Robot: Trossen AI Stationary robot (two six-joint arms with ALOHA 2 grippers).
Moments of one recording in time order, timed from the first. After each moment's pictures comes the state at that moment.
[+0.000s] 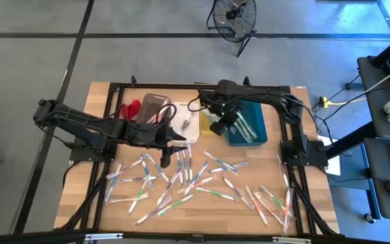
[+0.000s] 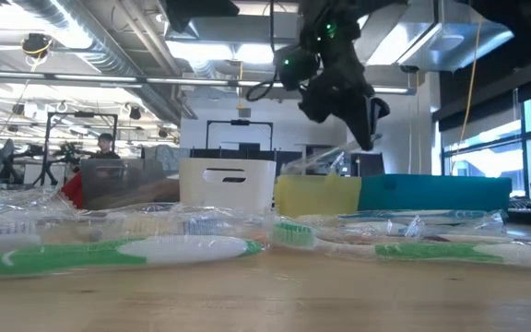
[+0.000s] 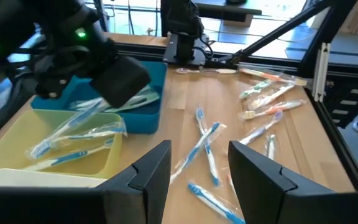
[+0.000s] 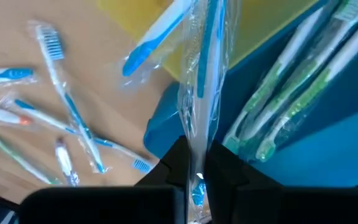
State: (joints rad) left arm -0.20 1.21 0.95 -0.16 -0.27 -0.20; right arm -0.31 2.06 1.80 -1.57 -0.14 0.35
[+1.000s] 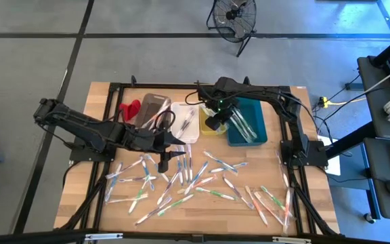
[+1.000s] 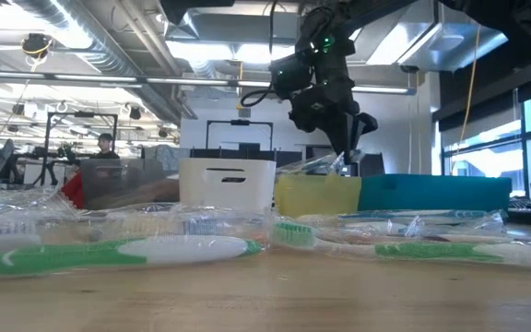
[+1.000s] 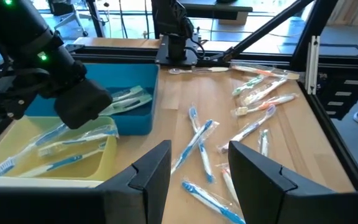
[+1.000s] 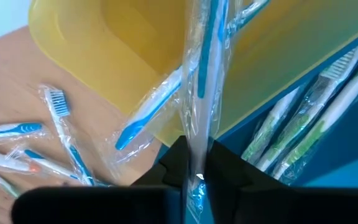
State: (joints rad) left arm -0.26 1.21 0.95 -0.16 -0.32 -0.17; right arm -0.35 2.09 1.80 -1.43 -0.14 0.36
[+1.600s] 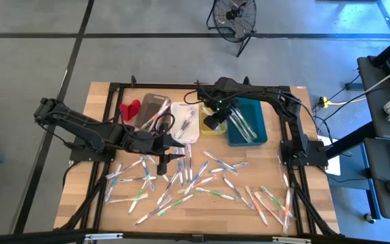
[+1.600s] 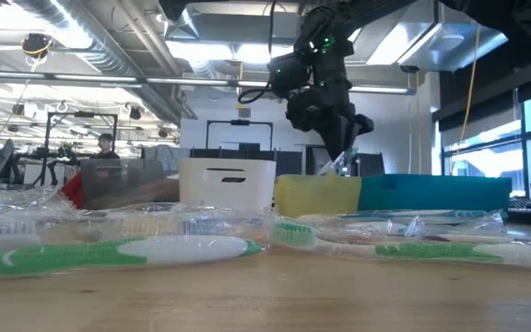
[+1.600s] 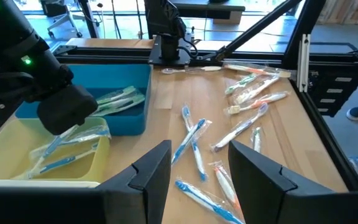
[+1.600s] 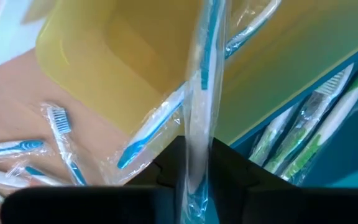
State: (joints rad) left arm -0.29 1.21 0.95 -0.16 -0.32 -0.17; right arm -0.35 2.09 1.80 -1.38 -0.11 0.38
